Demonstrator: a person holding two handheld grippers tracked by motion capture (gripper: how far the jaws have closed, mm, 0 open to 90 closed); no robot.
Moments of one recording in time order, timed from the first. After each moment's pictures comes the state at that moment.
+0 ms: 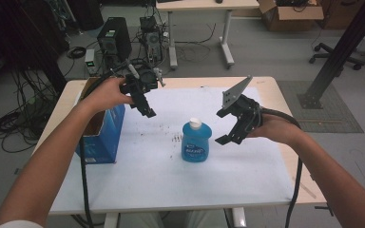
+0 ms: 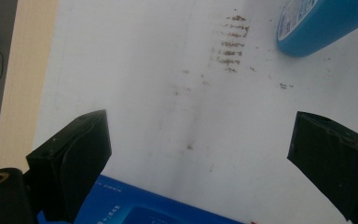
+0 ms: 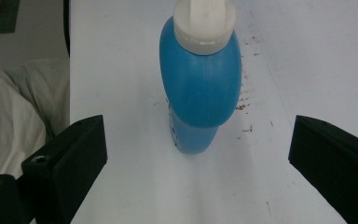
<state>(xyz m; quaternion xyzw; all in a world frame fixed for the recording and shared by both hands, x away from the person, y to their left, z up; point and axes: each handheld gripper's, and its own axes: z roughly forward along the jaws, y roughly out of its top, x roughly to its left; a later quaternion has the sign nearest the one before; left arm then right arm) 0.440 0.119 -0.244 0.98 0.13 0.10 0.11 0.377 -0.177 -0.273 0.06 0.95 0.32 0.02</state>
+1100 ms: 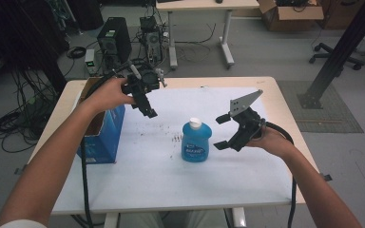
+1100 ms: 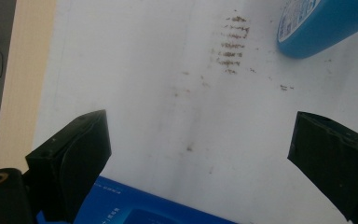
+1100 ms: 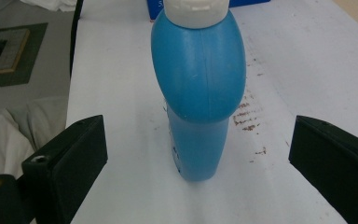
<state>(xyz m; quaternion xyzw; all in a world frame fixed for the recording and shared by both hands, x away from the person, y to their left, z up) 0.440 0.115 -0.246 0.98 0.14 0.10 0.11 0.378 -0.196 -0.320 0.08 0.90 0.42 0.01</state>
